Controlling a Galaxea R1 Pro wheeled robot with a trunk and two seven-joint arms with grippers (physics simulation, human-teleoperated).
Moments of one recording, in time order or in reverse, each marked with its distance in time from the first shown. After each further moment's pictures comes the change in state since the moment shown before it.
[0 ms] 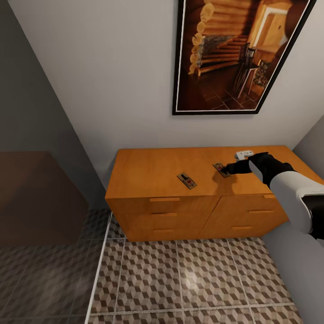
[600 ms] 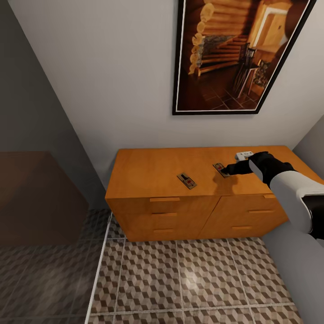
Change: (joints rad) left arm 0.000 0.000 0.000 0.000 0.000 0.000 0.000; right arm 0.000 0.000 -0.002 -0.009 -0.001 0.047 0.001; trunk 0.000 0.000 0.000
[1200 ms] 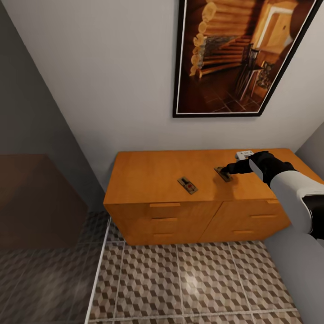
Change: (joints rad) left arm 0.000 -0.001 0.000 0.000 0.000 0.004 0.001; right arm 0.000 -0.002 0.003 -0.008 -0.002 -0.009 0.004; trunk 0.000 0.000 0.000
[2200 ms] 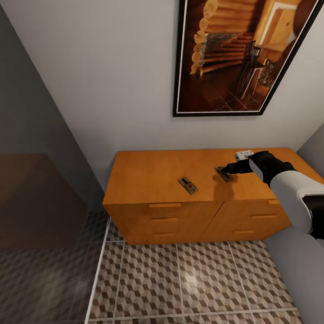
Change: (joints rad) left arm 0.000 0.000 0.000 0.000 0.000 0.001 0.000; right arm 0.000 0.000 0.001 0.000 0.000 -0.002 0.000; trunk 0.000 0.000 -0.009
